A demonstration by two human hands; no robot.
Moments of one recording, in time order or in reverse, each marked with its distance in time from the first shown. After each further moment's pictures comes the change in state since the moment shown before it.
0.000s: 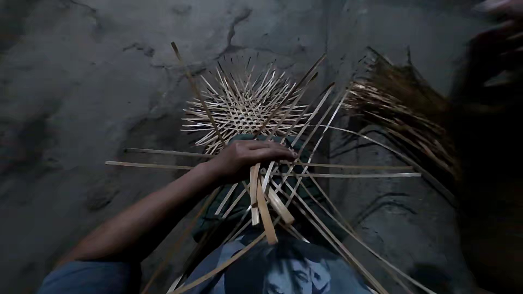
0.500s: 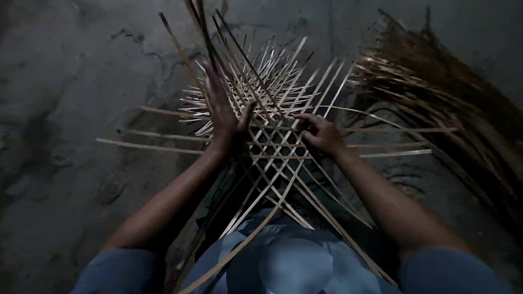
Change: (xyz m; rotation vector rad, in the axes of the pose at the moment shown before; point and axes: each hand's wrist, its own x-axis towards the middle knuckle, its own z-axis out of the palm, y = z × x) left_hand -0.006 -0.052 0.019 0.465 0.527 -0.716; right_hand -0.128 -0.096 0.169 0.617 -0.605 0.543
